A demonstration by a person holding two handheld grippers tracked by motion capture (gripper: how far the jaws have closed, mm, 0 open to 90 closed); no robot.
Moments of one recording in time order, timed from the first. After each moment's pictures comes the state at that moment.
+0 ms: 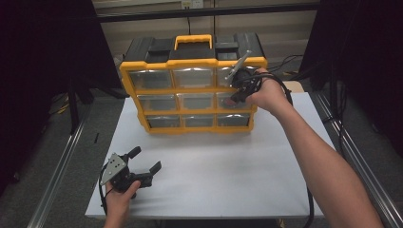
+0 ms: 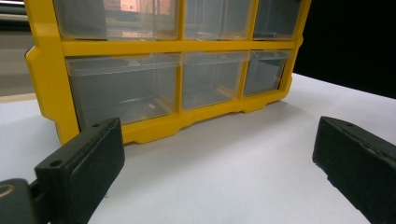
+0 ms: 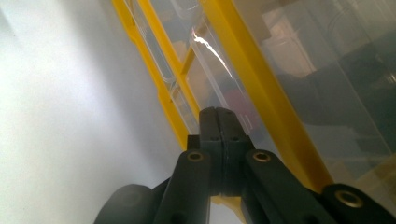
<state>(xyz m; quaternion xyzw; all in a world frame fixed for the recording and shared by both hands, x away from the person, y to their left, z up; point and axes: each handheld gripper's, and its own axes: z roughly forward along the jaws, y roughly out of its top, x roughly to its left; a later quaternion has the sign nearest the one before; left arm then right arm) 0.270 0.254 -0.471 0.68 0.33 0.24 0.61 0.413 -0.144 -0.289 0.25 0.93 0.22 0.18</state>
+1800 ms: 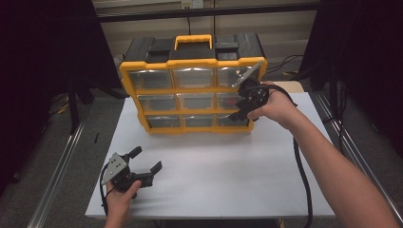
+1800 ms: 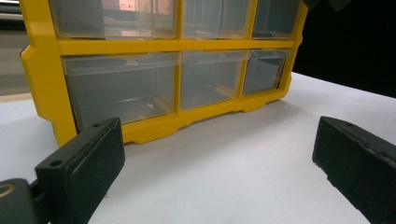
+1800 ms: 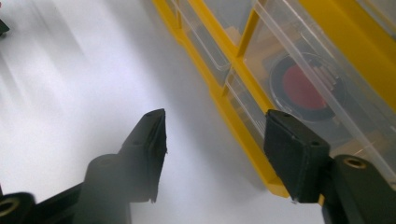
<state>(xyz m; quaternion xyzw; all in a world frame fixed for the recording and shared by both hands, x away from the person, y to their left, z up) 0.270 0.252 -0.471 0.68 0.32 0.24 0.61 0.385 -0.155 -0.305 0.30 0.91 0.28 0.09</state>
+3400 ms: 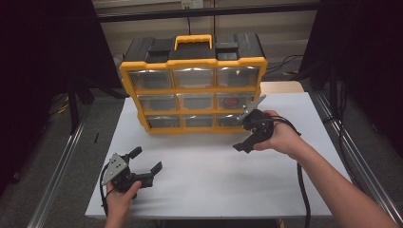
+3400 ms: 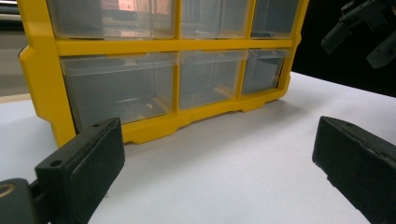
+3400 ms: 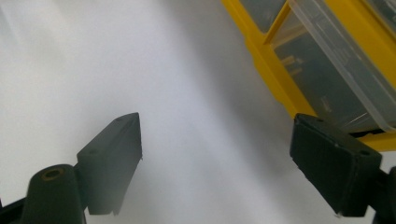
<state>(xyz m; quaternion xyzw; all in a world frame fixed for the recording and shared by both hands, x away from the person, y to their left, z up) 0.269 0.253 -0.471 0.69 0.32 0.24 0.60 0.337 -0.164 -0.365 0.28 0.92 0.27 0.09</state>
